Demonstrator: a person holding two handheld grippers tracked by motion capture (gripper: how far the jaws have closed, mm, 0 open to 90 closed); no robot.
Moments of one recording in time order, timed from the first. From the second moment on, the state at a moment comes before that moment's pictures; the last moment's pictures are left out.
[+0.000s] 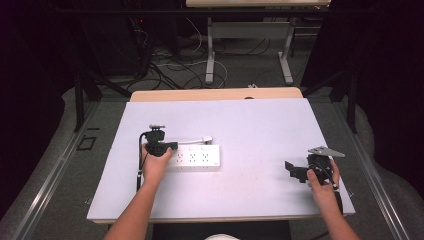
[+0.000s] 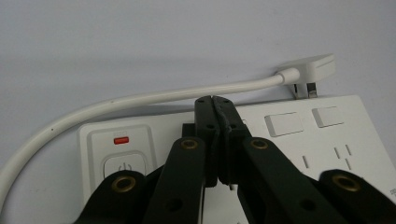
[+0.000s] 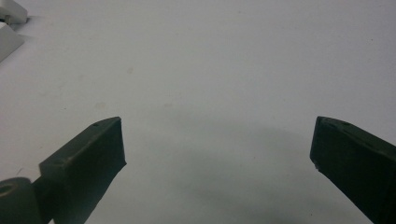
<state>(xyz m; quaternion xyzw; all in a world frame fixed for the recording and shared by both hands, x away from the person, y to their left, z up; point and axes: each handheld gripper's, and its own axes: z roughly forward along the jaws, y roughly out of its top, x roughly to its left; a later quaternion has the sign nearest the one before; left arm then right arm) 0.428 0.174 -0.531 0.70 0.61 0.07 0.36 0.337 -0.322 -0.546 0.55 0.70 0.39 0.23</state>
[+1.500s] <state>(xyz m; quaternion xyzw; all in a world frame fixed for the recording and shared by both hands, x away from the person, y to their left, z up) 0.424 0.171 -0.532 0.72 0.59 0.09 0.35 0.339 -0.321 -0.546 0.55 0.70 0.39 0.23</state>
